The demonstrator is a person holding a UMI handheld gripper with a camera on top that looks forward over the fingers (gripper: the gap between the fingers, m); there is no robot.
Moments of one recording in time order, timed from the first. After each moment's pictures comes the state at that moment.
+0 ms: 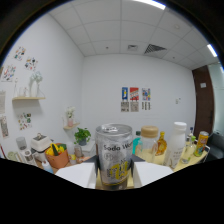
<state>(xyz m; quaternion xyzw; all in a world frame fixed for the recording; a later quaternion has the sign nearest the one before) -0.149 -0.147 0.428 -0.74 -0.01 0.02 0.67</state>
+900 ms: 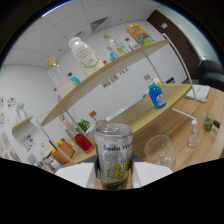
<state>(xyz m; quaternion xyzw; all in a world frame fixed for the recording) -0.044 -0.221 0.180 -0.76 0.20 0.21 0.57</state>
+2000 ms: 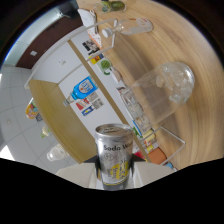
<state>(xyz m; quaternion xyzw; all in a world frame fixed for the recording) -0.020 -0.202 0.226 -0.38 0.57 0.67 0.29</state>
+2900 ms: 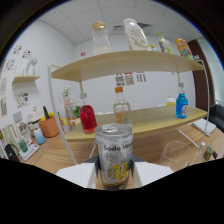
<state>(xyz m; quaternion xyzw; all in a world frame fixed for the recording) -0.080 -0.194 0.135 -0.79 0.03 0.07 0.61</state>
